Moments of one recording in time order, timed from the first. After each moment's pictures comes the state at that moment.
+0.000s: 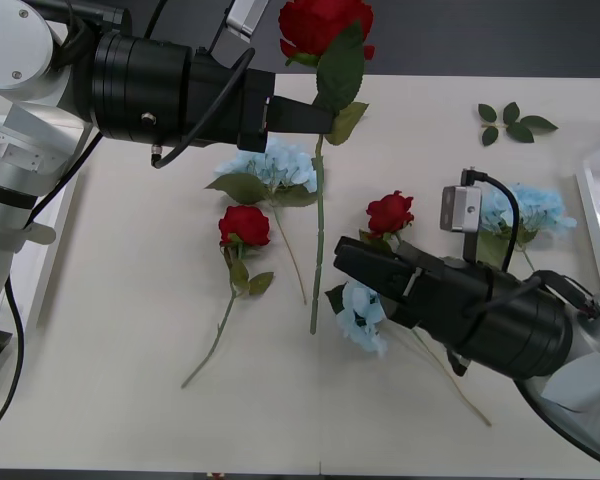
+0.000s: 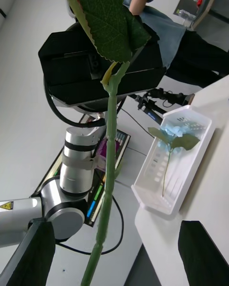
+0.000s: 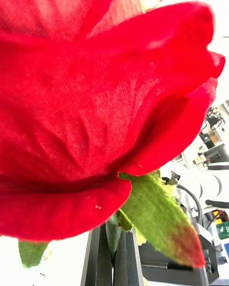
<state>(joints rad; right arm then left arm) 0.00 -0.74 0.48 -2.01 -2.59 0.59 2.67 -0.73 0.49 -0.16 -1.59 1.80 1.29 -1.90</state>
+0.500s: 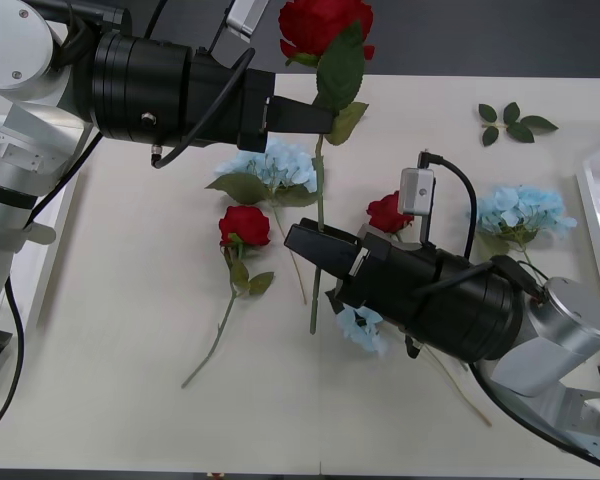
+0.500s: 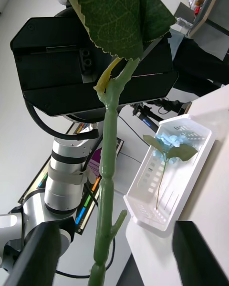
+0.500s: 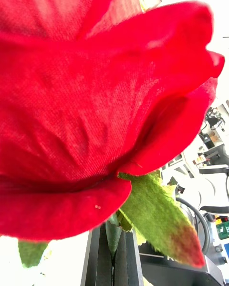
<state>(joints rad) -0.11 -0.68 0.58 -2.01 -2.55 0.44 2.67 -0.73 0.49 -0.16 -1.59 1.80 1.29 -1.90</state>
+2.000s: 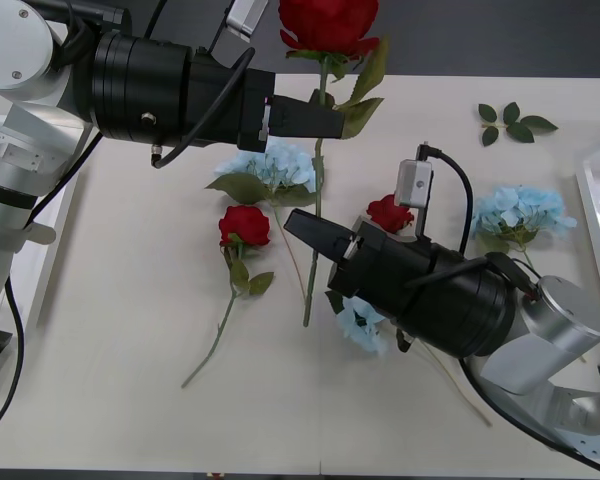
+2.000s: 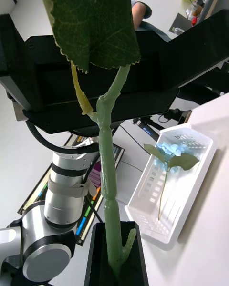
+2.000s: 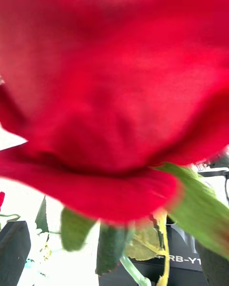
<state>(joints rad) -0.11 -0.64 0.58 -2.01 -2.55 0.41 2.67 -0.73 0.49 -0.16 -1.59 1.80 1.29 -1.90</state>
